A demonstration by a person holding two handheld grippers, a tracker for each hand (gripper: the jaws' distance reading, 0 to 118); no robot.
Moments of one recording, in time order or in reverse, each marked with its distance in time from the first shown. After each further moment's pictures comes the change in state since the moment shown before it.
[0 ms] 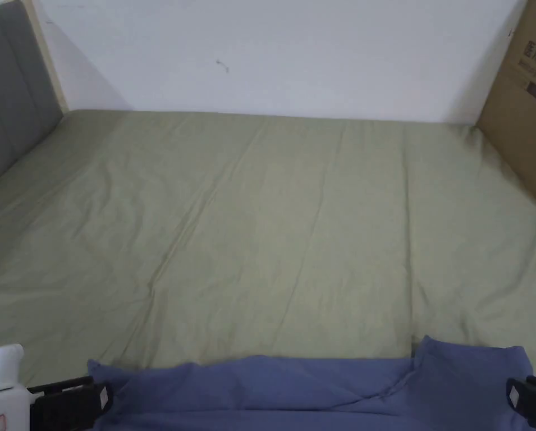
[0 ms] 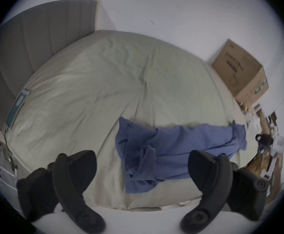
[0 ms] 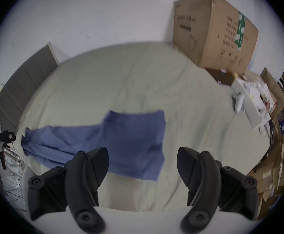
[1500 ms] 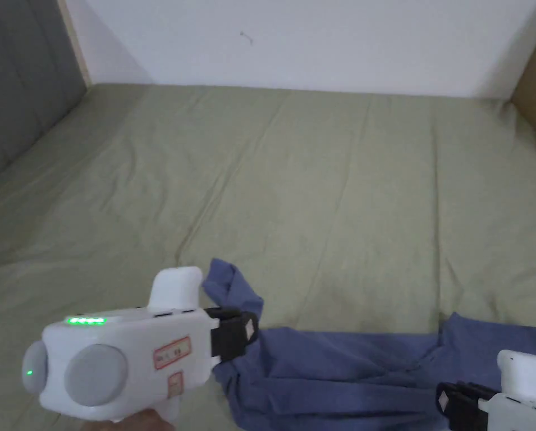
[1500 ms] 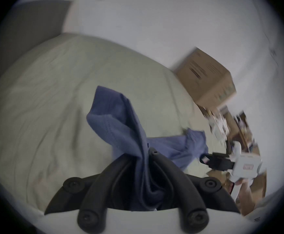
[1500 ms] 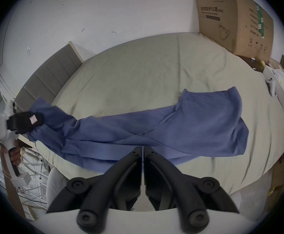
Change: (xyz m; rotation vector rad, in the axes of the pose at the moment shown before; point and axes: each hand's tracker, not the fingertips) left arm 0.174 0.023 -0.031 -0.013 -0.339 -0.191; right arm -0.084 -0.050 -0.036 -0.099 0.198 -0.073
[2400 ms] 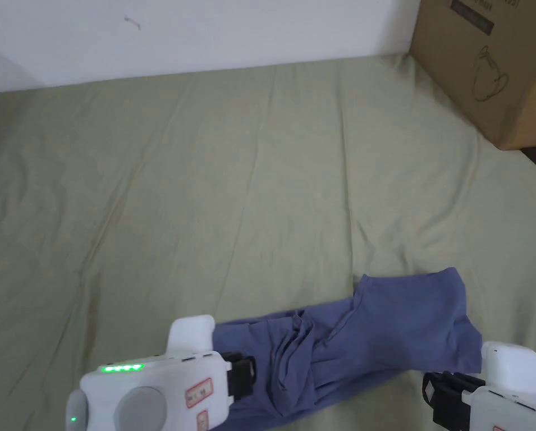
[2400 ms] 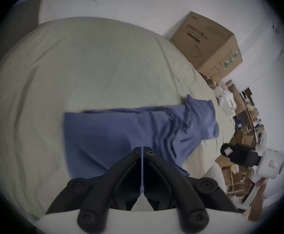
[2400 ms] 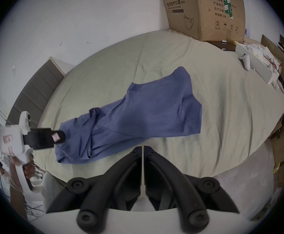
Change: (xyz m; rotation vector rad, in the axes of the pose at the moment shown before) left arm 0.042 -0.061 -0.110 -0.225 0.001 0.002; right arm 0.069 -0.027 0.028 0.046 -0.091 -0.172
